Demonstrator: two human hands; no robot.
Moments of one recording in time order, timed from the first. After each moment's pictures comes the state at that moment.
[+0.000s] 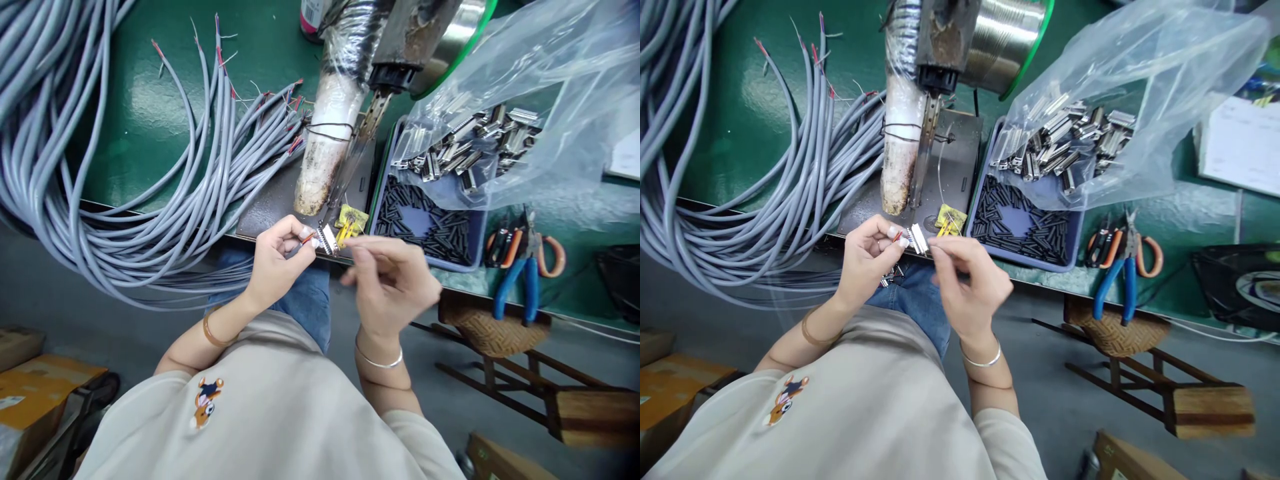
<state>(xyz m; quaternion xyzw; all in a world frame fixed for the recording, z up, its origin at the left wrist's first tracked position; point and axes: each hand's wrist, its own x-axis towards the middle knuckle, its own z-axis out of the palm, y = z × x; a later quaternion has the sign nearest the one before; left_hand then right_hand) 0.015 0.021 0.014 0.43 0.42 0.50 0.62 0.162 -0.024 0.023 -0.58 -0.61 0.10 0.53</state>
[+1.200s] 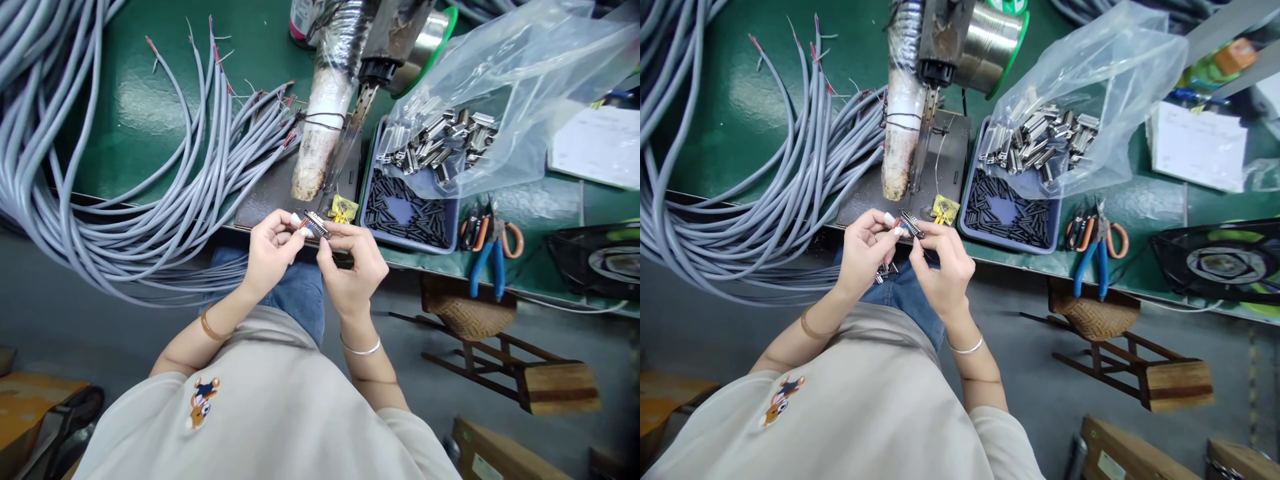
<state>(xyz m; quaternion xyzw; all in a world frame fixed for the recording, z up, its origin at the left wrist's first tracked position) 0.011 0.014 0.001 0.38 0.41 0.51 0.65 0.144 -0.026 0.003 -0.55 -0.66 0.01 0.50</state>
